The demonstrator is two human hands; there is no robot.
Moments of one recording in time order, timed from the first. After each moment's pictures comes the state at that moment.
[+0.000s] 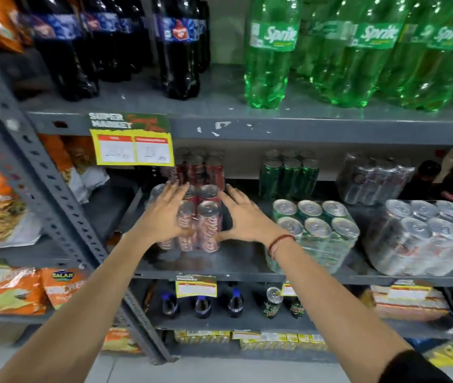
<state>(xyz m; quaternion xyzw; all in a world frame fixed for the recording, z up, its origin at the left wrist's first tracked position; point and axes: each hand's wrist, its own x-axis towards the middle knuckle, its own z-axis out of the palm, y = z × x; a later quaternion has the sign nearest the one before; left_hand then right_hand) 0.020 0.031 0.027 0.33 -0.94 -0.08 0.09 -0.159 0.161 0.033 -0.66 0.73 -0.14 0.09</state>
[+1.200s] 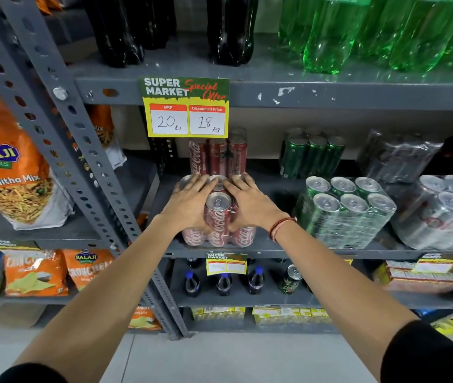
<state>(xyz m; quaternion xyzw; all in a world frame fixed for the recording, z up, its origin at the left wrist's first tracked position) 0.043 0.021 0.013 0.28 -0.96 0.00 -0.03 -0.105 0.120 0.002 -0.63 0.76 -0.10 0.08</state>
